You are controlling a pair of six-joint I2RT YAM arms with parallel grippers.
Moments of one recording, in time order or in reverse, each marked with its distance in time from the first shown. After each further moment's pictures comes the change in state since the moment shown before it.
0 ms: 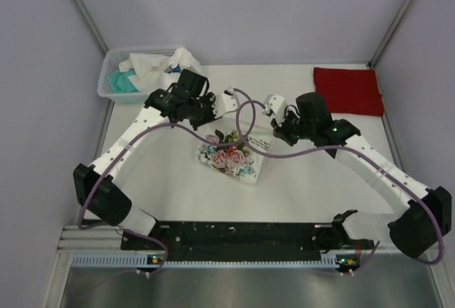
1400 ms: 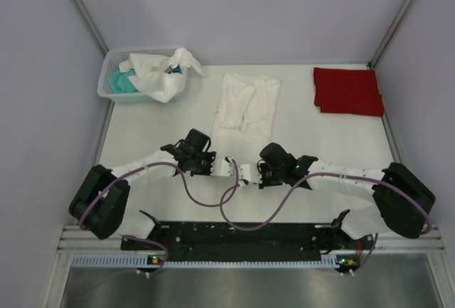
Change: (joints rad) left arm -0.073 -0.032 -0.773 0.589 0.030 0.299; right arm 0.307 0.217 -0.378 0.303 0.169 -0.383
